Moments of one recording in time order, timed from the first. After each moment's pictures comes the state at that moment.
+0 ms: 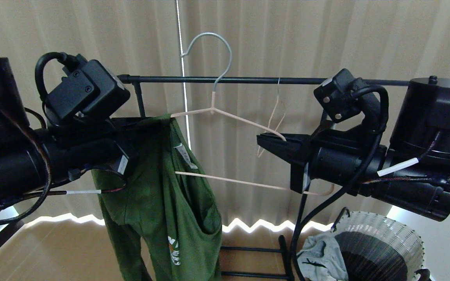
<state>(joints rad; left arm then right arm) -0.45 1.40 -0.85 -0.41 -0.10 0.61 0.74 1.58 -0.89 -0.58 0.06 -0.09</state>
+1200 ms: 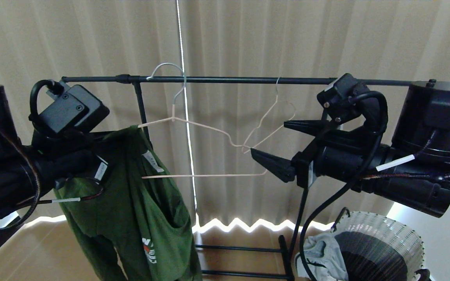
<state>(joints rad) -0.32 1.38 -0.75 -0.42 0.08 0.58 0.69 1.58 -0.87 -0.57 0.04 -0.15</state>
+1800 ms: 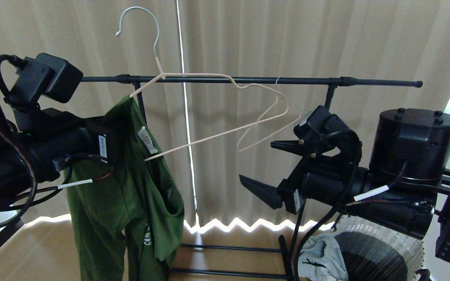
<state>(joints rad) -0.38 1.37 -0.78 -0.50 0.11 0.24 0.75 1.63 -0.80 -0.64 0.03 -0.19</state>
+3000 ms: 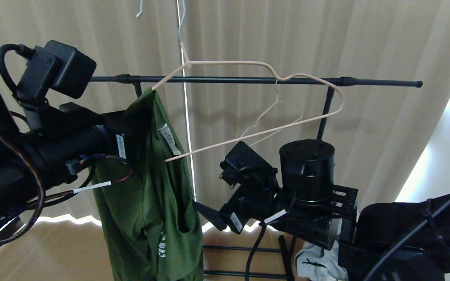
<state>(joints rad) -0.52 1.37 -0.78 -0.57 0.11 0.22 0.87 1.90 -0.94 -0.67 -0.03 -0.19</state>
